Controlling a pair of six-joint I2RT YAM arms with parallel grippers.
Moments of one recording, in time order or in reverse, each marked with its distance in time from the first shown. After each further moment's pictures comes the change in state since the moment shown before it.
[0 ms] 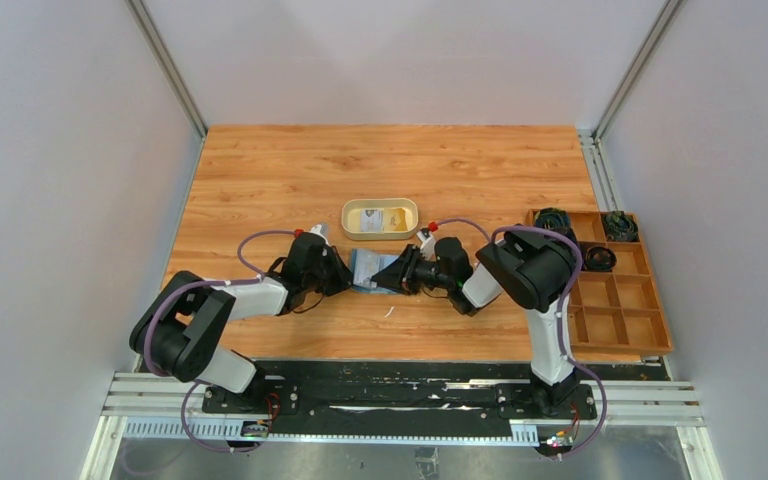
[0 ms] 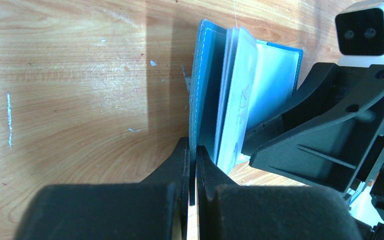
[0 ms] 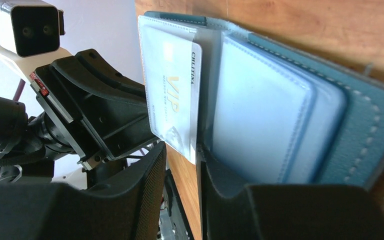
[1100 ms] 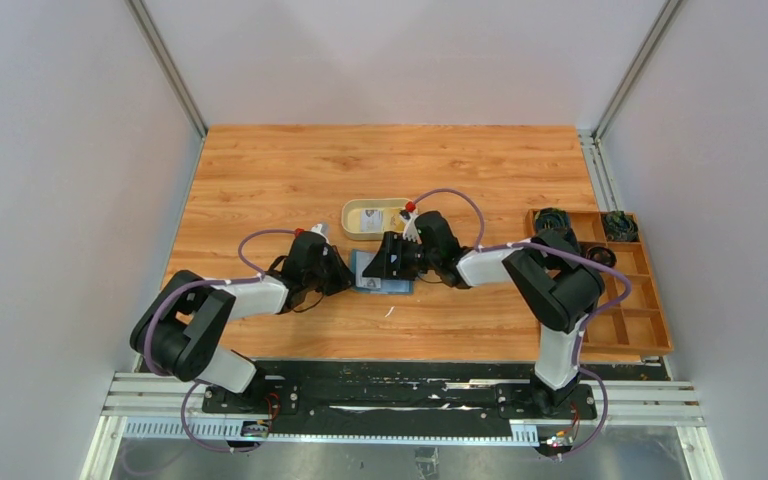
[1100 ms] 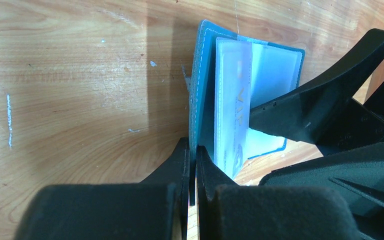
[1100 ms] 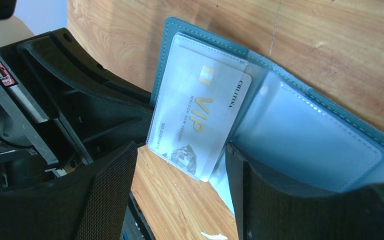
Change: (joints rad) left arm 0.001 0.004 0.014 -0.024 0.002 0.003; right arm 0.033 -0.186 0.218 -0.657 0.060 -0.491
